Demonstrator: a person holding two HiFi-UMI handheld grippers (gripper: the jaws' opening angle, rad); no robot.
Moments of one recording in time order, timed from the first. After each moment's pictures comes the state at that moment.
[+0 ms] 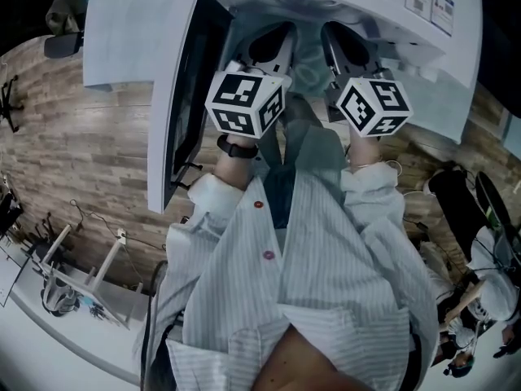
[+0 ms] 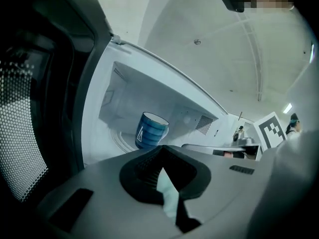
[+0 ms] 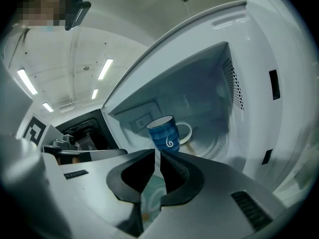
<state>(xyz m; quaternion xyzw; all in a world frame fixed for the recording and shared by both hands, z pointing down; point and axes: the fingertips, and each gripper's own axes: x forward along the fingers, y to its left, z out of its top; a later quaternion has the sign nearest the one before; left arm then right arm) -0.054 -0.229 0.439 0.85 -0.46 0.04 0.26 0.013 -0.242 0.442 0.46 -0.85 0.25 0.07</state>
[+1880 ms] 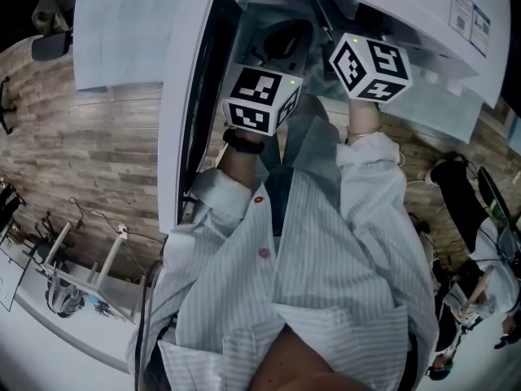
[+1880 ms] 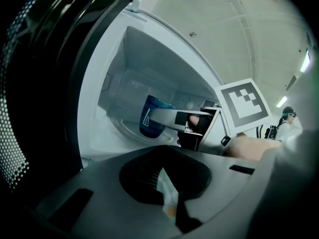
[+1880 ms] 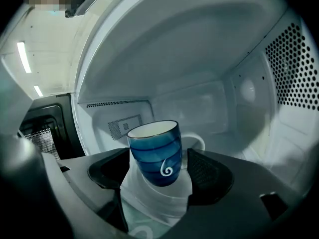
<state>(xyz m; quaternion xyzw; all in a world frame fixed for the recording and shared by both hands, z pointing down) -0.056 -0.237 0.484 0.87 -0.42 0.07 0.25 -0.019 -0.322 0.457 0.53 -0.83 0.17 0.08</state>
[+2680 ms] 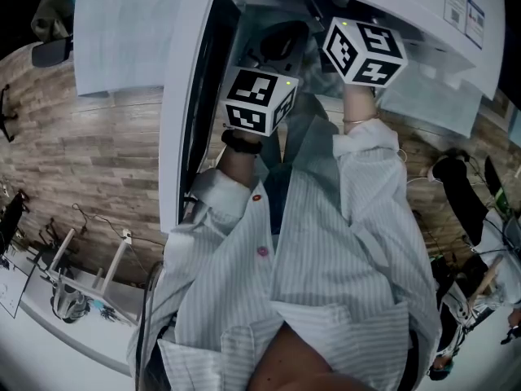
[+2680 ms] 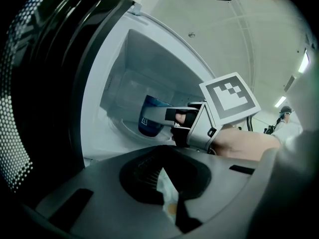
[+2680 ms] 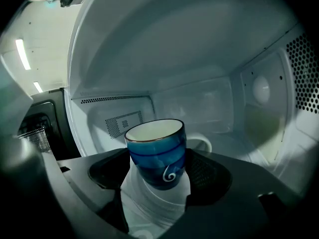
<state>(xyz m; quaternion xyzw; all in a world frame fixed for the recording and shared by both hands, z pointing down) -0.059 -0.234 0.483 0.87 -0.42 0.07 0.25 -0.029 -0.335 0.461 0.53 -0.83 0.17 0.11</state>
